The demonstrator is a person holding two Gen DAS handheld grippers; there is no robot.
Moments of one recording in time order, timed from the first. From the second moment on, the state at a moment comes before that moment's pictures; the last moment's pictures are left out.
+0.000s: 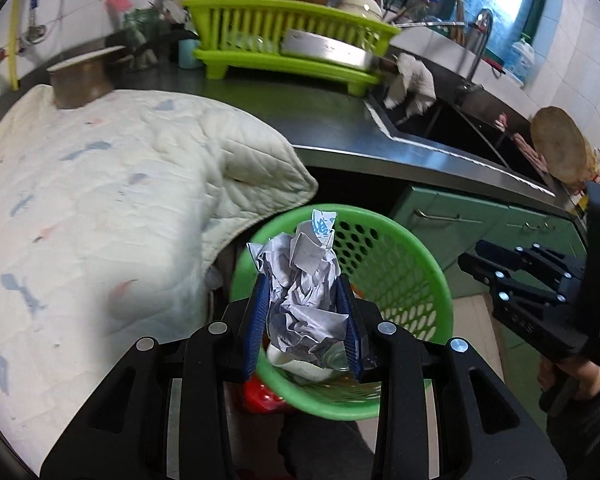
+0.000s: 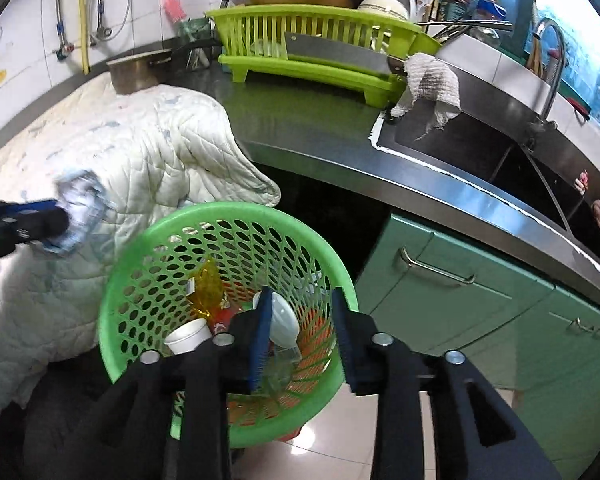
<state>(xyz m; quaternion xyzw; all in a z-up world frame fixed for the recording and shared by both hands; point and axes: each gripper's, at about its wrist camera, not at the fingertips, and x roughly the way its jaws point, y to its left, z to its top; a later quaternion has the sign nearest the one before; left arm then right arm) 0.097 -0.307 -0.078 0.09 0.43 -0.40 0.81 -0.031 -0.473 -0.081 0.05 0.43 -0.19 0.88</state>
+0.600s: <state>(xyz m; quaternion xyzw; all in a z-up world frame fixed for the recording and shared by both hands) 0.078 -0.353 -0.077 0.10 0.42 -0.44 0.79 -0.079 -0.452 -0.054 0.07 0.38 -0.21 0.90</state>
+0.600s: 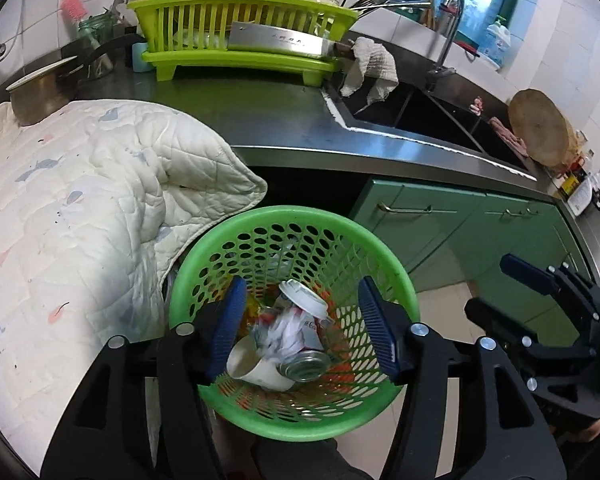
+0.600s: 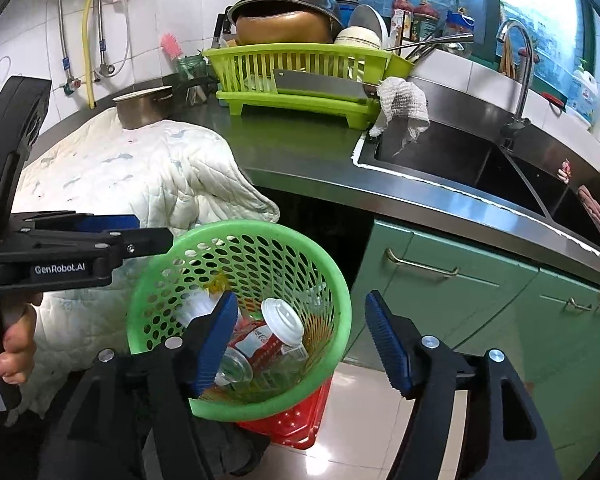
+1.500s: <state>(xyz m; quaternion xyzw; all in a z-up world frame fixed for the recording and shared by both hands) 0.098 -0.222 -0.013 0.08 0.35 -0.32 0.88 -0.050 -0.381 -0.016 0.08 0.32 -0.15 0.93</state>
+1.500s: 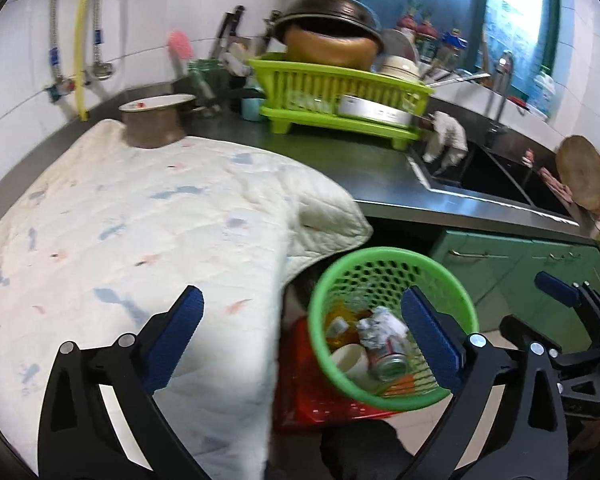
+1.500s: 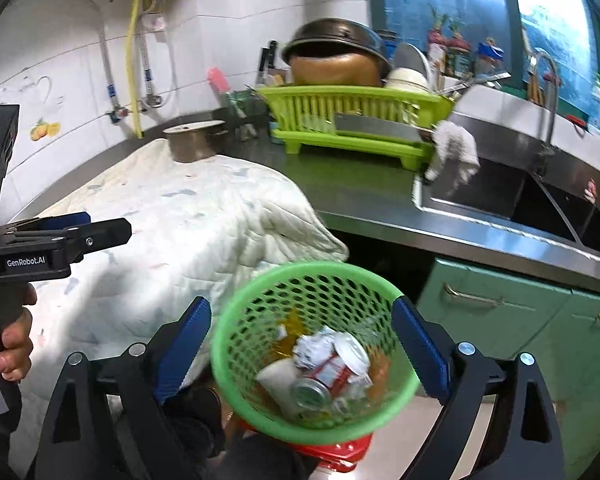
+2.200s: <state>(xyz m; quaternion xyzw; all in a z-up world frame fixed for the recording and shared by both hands) 0.100 -0.089 0.017 0.05 0.31 -0.18 0.93 -0.002 -0.319 0.010 0.09 0.28 -0.07 0.95</state>
